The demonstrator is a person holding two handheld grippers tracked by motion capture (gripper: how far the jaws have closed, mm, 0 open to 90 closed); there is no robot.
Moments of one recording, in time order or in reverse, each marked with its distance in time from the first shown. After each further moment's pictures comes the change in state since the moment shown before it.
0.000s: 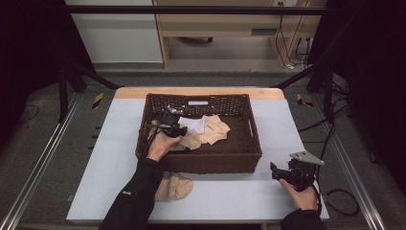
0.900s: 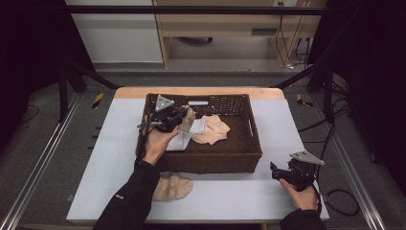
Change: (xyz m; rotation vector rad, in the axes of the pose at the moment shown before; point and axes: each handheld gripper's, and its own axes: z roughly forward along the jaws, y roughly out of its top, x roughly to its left) left arm -0.010 0.018 -0.064 -0.435 -0.121 -0.019; right arm 0.000 0.000 0.000 0.000 0.000 0.003
